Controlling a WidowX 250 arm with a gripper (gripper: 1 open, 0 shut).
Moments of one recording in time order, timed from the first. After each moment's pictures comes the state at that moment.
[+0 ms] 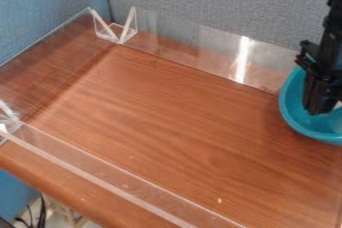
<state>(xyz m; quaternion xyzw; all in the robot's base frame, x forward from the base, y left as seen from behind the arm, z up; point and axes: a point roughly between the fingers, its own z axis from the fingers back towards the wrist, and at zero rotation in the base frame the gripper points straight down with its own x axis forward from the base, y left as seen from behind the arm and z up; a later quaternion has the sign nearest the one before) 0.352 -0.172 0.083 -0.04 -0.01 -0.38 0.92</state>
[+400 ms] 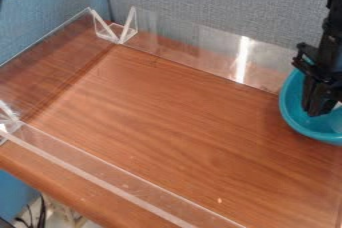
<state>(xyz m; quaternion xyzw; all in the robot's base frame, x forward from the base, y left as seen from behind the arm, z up) 0.353 -0.171 0.083 -0.04 -0.01 -0.34 0.94</state>
